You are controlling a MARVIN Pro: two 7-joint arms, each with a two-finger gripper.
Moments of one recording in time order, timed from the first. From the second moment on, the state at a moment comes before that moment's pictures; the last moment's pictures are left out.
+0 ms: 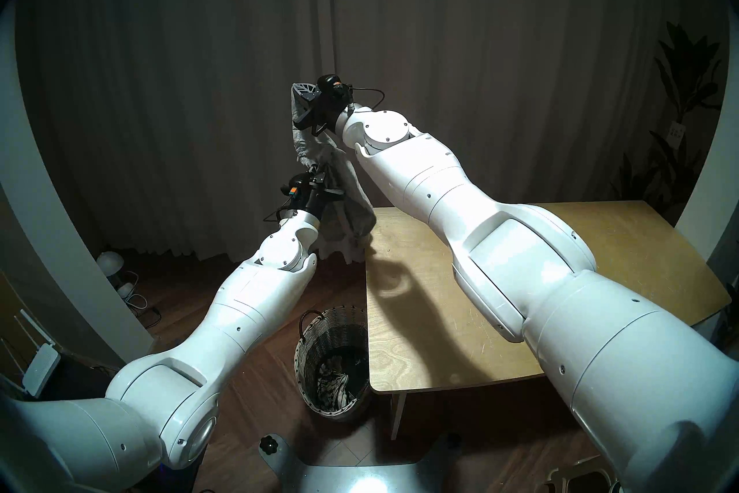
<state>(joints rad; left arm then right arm) 1.02 -1.49 -1.16 -1.01 -0.27 -0.52 0.06 -0.40 -1.56 0.81 -0.65 0.46 -0.30 0.34</state>
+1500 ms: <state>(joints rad) 1.27 -1.28 -1.20 -1.09 -0.22 -0.41 0.00 -0.59 -1.16 1.03 -0.46 0.37 -0.49 0.29</state>
